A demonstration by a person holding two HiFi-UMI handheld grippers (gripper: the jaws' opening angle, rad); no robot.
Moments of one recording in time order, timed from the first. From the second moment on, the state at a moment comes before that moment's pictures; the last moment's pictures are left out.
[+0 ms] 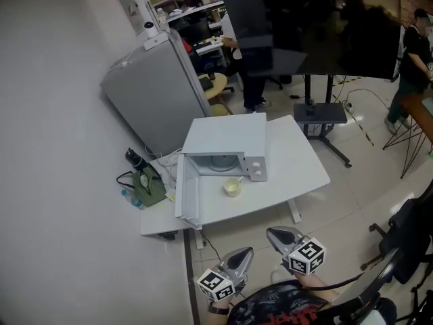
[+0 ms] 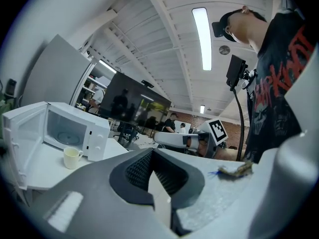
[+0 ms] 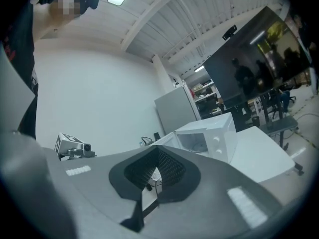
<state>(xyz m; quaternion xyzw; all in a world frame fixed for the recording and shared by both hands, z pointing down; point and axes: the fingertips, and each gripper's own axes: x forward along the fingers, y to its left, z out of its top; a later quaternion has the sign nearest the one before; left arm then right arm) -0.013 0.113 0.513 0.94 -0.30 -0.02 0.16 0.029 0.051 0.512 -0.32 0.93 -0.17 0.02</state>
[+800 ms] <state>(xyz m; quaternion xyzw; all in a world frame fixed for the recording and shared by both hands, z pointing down) -0.068 0.054 0.504 0.94 -0.32 -0.02 0.12 -0.023 -0.007 0.505 -0.29 0.95 -0.14 -0.01</state>
